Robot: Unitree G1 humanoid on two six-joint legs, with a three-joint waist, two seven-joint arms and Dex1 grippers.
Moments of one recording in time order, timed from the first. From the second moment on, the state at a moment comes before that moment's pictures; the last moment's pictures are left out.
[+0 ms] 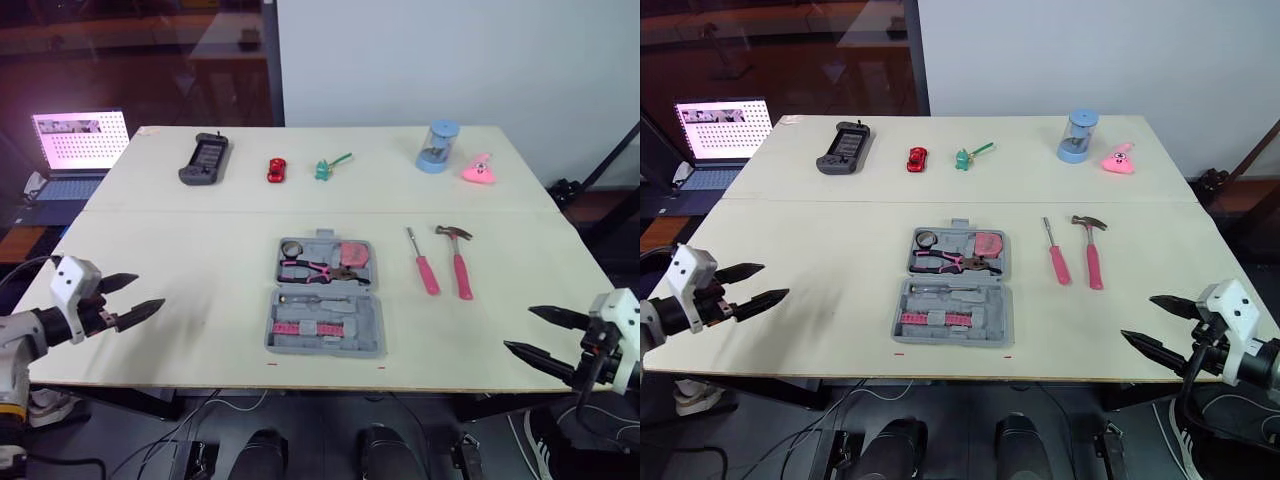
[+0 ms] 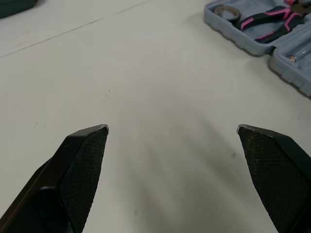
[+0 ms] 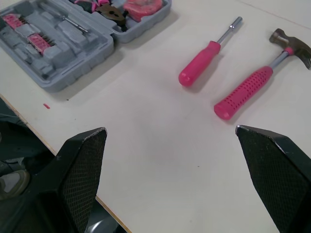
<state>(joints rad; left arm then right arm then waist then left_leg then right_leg) -0.20 0.84 0.33 0.44 -0.35 0.10 -1.16 0.31 -0.88 -0.57 -0.18 0.52 0.33 1.08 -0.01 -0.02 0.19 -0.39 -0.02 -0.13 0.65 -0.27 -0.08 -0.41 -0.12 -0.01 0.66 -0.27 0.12</state>
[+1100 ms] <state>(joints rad) -0.77 0.60 -0.27 0.45 -0.12 0.09 -1.33 0.09 -0.73 -0.23 -0.86 0.86 0.88 0.47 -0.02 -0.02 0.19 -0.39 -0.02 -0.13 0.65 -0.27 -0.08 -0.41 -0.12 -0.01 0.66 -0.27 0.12</state>
